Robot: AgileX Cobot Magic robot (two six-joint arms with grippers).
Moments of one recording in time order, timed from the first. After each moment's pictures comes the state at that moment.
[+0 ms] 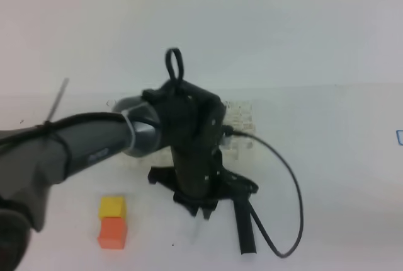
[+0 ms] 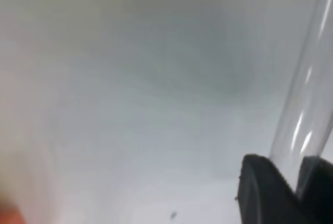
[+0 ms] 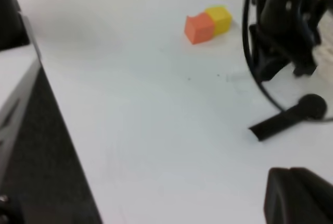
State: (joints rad) left arm -0.75 2.03 -1.48 0.08 1.00 -0.38; right arm 0.62 0.46 -0.63 0.44 0.86 -0.65
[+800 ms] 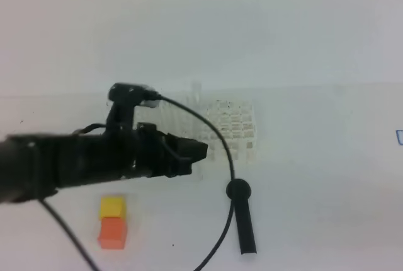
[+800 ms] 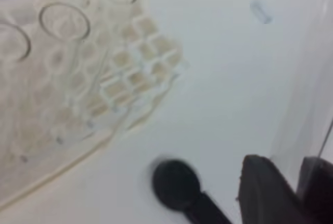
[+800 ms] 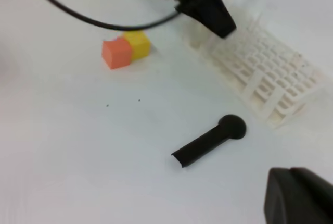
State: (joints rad) left arm -0.43 1.68 -0.90 -1.32 0.60 1.44; right arm 0.62 0.50 -0.54 0.35 0.60 -0.62
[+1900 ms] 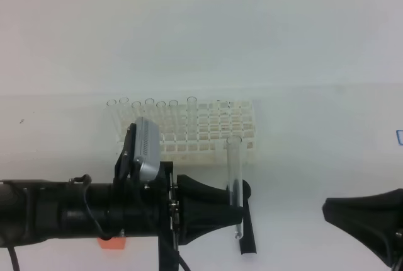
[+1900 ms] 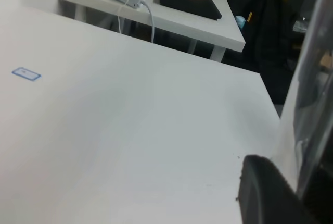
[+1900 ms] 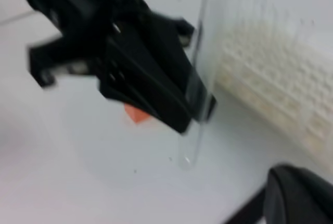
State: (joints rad) left arm -0.40 1.62 -0.64 -1.68 1.19 2.24; right arm 0.62 0.86 -0.49 1.04 0.28 -1.13
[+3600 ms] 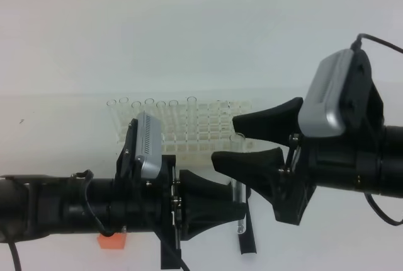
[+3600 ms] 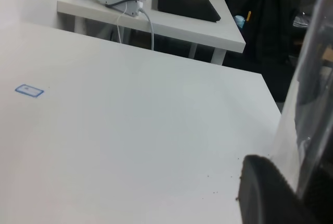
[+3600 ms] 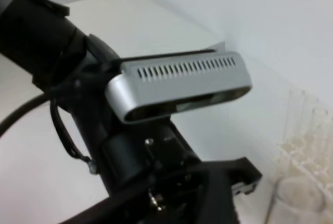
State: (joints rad) left arm -0.40 1.62 -0.66 -1.68 1.19 2.30; right arm 0.62 1.29 -0.79 1.71 0.48 -1.85
